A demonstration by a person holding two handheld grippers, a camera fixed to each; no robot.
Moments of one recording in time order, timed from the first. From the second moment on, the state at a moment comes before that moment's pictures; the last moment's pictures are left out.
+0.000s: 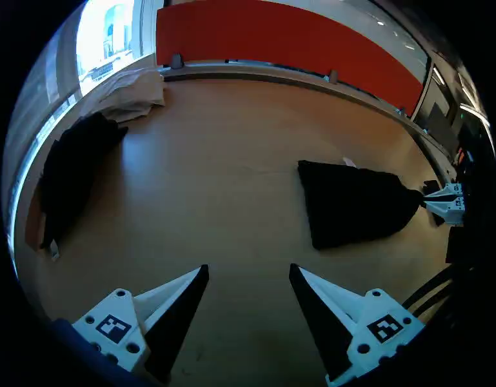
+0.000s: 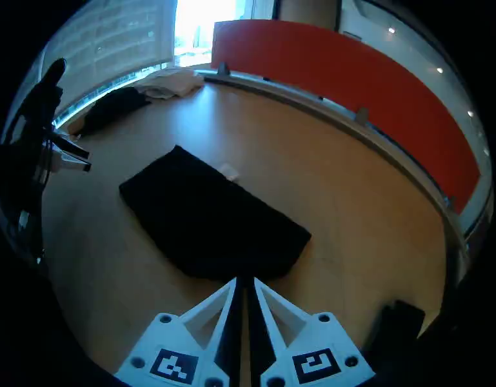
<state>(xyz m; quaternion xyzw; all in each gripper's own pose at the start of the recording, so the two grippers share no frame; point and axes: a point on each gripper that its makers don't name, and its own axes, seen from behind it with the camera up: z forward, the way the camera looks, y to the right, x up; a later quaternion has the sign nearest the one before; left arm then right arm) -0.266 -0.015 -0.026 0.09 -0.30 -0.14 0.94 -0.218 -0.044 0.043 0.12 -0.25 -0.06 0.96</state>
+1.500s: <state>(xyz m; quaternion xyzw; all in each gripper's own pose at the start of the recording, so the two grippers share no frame) -0.248 -0.030 -0.057 0.12 -0.26 -0.20 0.94 -0.110 -0.189 0.132 0.26 -0.18 -0.20 0.93</state>
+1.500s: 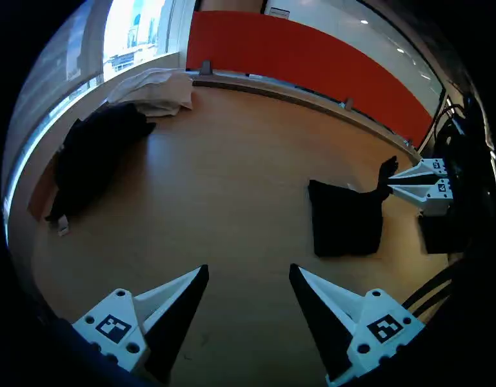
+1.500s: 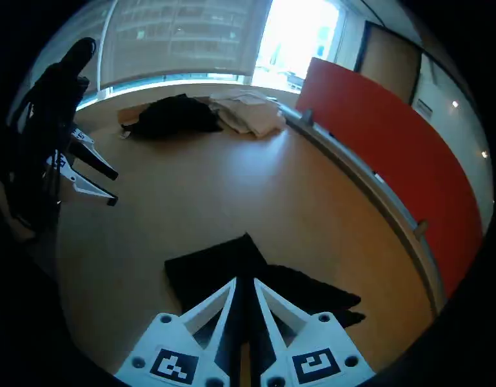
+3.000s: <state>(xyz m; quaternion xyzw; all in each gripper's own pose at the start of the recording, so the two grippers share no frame) -0.255 -0.026 -0.066 0.14 -0.26 -0.22 0.93 -0.189 -0.210 0.110 0.29 -0.25 -0.17 0.91</state>
